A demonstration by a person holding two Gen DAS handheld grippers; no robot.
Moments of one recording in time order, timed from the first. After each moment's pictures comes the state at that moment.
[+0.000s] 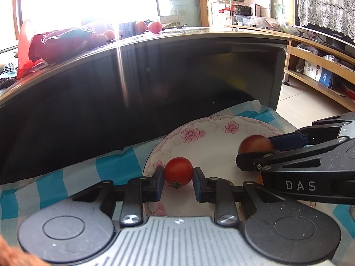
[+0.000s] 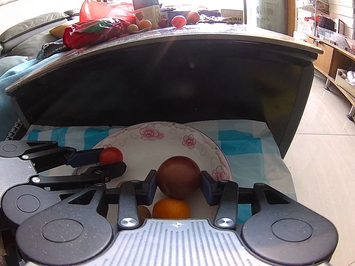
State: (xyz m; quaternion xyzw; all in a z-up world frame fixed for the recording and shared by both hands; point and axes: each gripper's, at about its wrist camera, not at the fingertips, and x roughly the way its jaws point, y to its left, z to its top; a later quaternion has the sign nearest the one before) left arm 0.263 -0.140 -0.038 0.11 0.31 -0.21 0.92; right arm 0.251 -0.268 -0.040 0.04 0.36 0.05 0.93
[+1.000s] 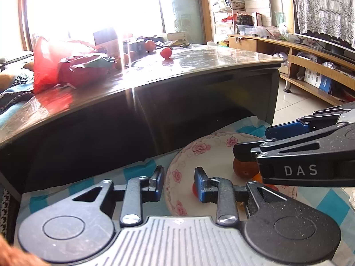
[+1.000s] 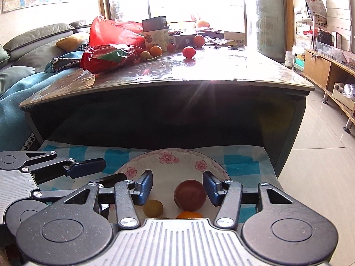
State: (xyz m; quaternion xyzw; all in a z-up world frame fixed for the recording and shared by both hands) left arm 0.232 -0.117 0.005 0.12 0.29 -0.19 0.93; right arm 0.232 -0.253 0.004 0.03 0.32 0.05 0.94
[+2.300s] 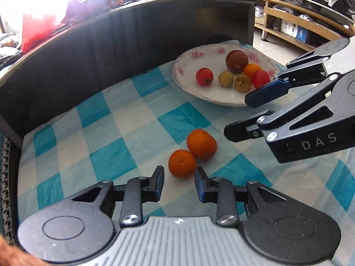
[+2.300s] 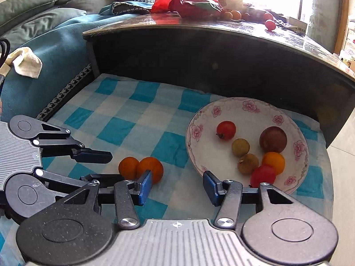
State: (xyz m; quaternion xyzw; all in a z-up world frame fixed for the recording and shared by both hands) left arm 0.177 -0.040 -0.044 0.18 0.39 -0.25 0.87; right arm 0.180 -0.167 -0.017 -0.05 0.41 0.16 0.90
